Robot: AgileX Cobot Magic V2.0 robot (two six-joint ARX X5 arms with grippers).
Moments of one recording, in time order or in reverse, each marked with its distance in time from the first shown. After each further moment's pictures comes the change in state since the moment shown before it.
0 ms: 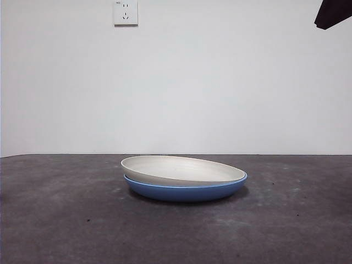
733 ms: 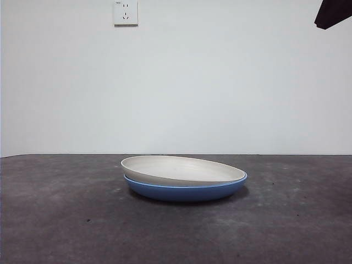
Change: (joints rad) left arm 0.001 -0.266 -0.470 -0.007 -0.004 -0.040; right arm 0.000 0.000 0.000 0.000 0.000 0.000
